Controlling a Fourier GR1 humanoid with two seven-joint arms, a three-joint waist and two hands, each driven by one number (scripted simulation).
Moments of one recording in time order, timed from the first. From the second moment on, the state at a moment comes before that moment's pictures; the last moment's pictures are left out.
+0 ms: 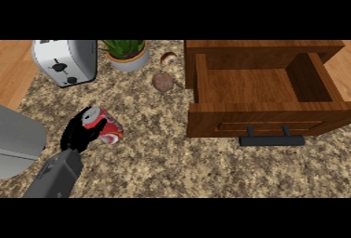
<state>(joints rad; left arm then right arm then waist) -0.49 0.20 0.34 -0.43 0.26 -0.35 -0.45 0.43 -0.02 -0.74 -2.24 -0.56 0.55 0.24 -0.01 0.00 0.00</state>
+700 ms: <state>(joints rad) -0.39 0.04 0.25 -0.85 0.30 -0.17 -0.34 0.46 -0.01 -0.73 -2.26 -0.56 0.53 0.22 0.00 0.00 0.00</state>
